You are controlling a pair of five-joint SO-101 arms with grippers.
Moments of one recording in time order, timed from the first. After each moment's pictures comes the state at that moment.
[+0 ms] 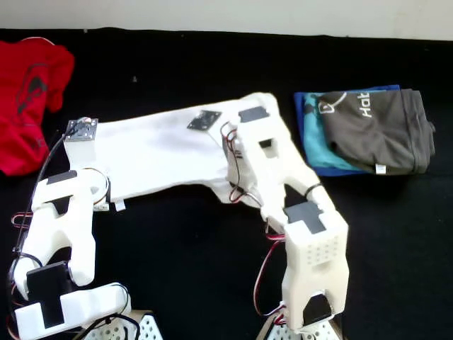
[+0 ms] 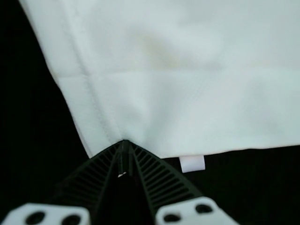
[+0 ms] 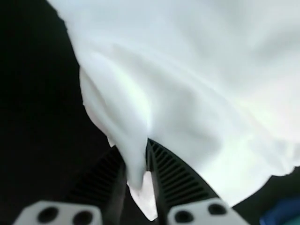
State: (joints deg) left arm -23.3 -5.7 50.2 35.2 -15.0; right arm -24.0 26.9 -9.7 81.9 40.4
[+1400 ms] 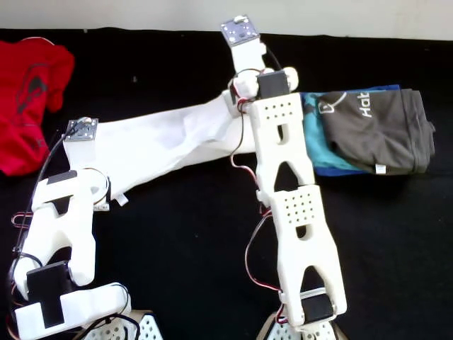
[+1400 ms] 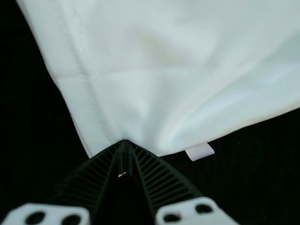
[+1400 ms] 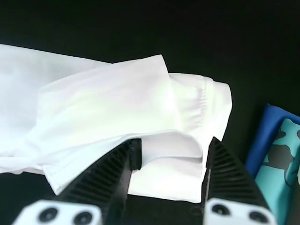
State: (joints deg) left arm -23.3 -5.7 50.2 35.1 -15.0; right arm -19.1 62.4 -92.4 95.8 10.9
